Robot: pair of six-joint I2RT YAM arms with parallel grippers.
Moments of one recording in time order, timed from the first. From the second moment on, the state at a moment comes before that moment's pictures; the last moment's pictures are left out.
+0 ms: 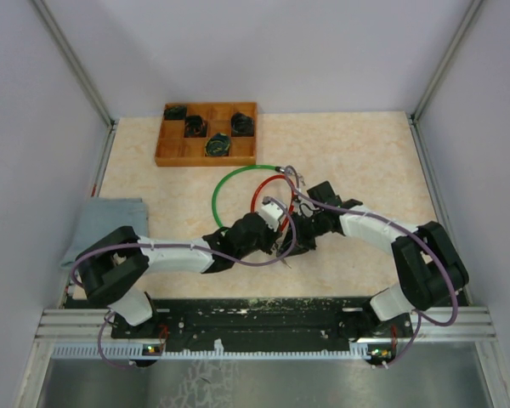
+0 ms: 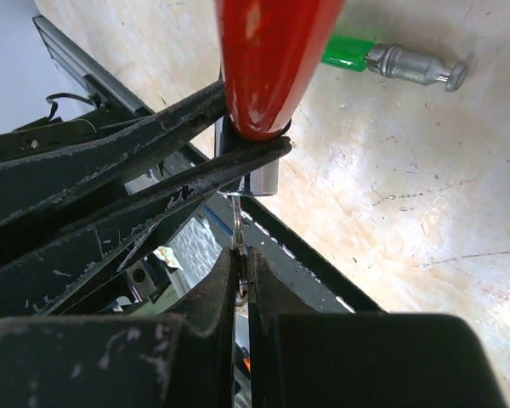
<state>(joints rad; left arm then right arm) -1.07 1.60 0.74 0.41 -0.23 -0.21 0.49 1.47 0.77 -0.41 -0.74 0.65</state>
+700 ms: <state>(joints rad) -1.08 1.60 0.77 0.37 -0.26 -0.23 0.47 1.50 0.83 -0.47 -0.75 0.61</state>
